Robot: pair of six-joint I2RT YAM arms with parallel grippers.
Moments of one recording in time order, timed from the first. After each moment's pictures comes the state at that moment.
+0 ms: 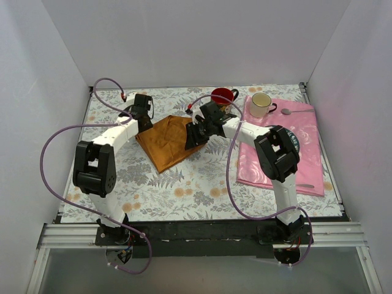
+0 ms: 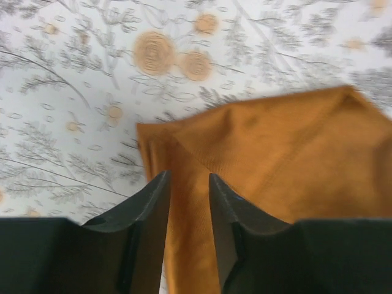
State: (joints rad) left arm -0.23 1.79 1.31 -0.43 -0.49 -0.54; right arm 0.64 2.11 1.55 -0.32 -0.57 0.21
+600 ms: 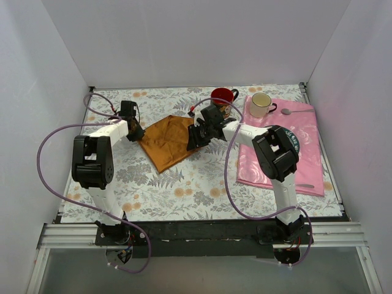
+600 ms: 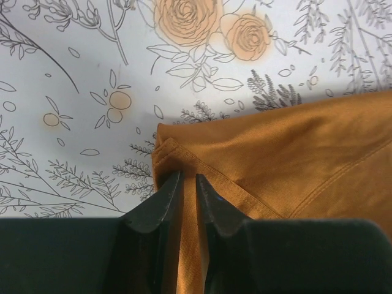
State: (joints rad) left arm -0.07 1.86 1.23 -0.38 -0.16 -0.60; right arm 0.64 2.12 1.48 -0.22 -0.50 0.26
